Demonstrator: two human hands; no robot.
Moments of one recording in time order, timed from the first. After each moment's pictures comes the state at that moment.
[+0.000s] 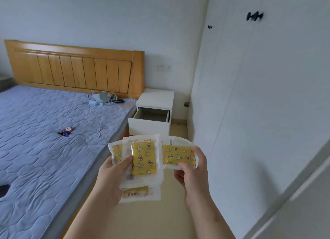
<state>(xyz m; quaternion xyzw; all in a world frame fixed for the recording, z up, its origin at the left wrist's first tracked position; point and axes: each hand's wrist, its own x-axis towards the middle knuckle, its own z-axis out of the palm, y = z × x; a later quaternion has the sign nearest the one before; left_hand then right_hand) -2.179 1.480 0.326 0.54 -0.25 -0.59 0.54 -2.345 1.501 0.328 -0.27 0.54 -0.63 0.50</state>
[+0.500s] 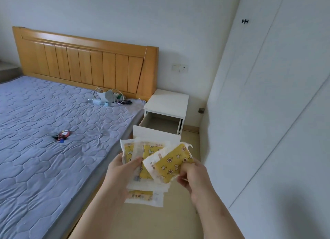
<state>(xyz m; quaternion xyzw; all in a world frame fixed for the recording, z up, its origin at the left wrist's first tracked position) -2.186 1.257 0.308 0.58 -0.25 -0.56 0.53 -2.351 1.254 0.307 -0.34 0.60 -0.47 0.55</state>
